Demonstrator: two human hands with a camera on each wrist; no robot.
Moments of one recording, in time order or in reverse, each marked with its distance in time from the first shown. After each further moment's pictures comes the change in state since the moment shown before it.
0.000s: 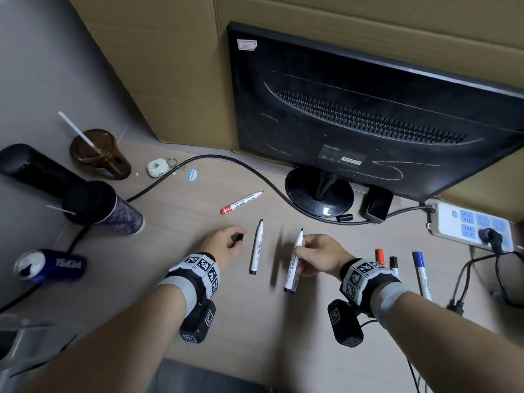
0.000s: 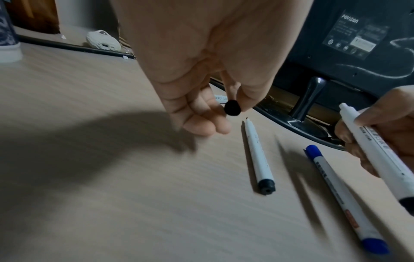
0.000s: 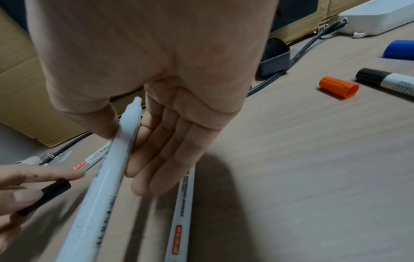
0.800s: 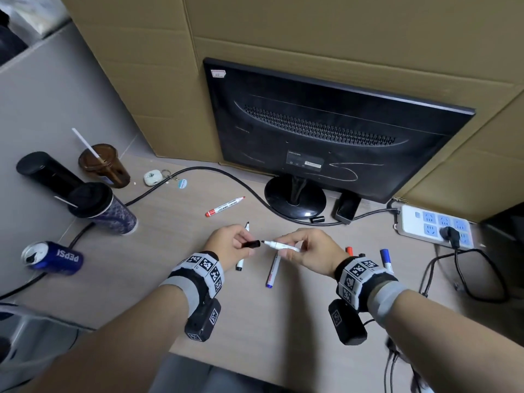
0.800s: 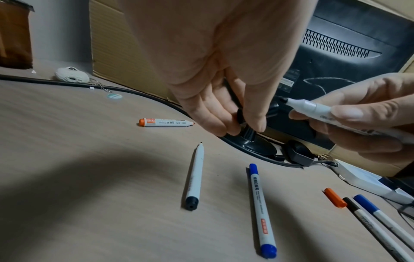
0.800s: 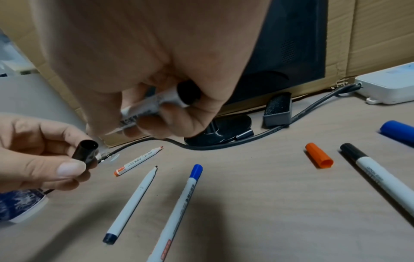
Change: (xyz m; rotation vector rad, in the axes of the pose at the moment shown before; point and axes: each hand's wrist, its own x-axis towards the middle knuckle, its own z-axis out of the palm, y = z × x) left_hand -0.060 0.082 0.022 -0.155 0.023 0.096; right_hand -0.056 0.022 -0.050 -0.324 0.036 -0.562
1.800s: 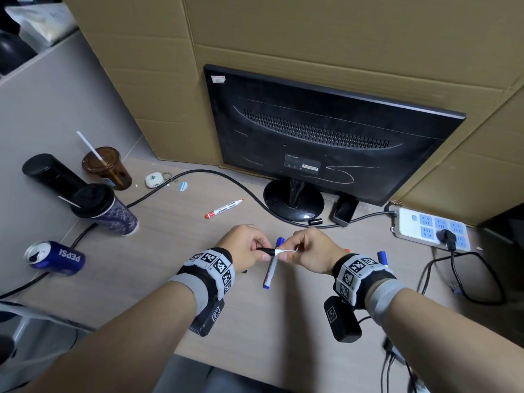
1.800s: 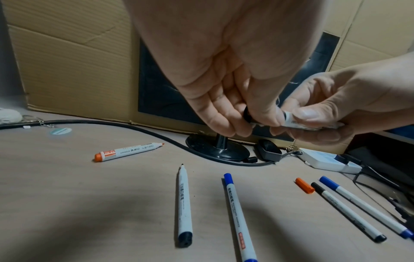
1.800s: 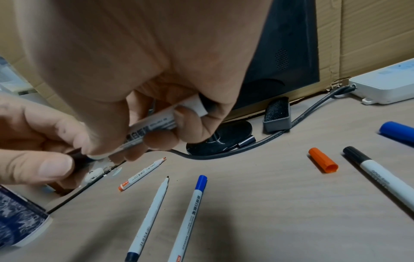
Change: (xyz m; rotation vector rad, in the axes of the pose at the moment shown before) left_hand -0.005 0.038 0.009 0.152 -0.131 0.137; right_hand -0.001 -0.006 -0.007 0.057 -0.058 0.042
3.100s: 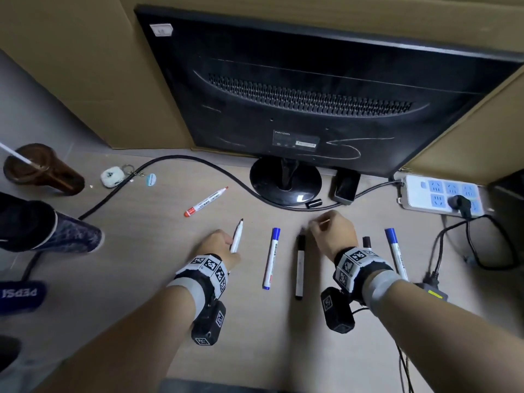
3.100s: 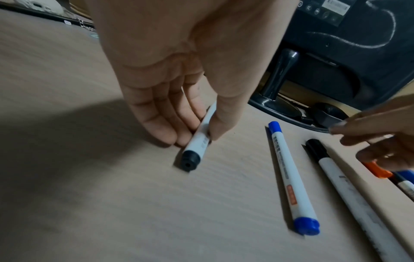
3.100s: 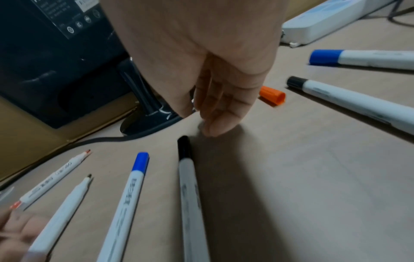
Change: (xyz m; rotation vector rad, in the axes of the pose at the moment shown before) left_hand 0.064 -0.084 0.023 0.086 -0.030 -0.542; right_hand 0.046 0.078 -0.001 -0.198 0.621 0.552
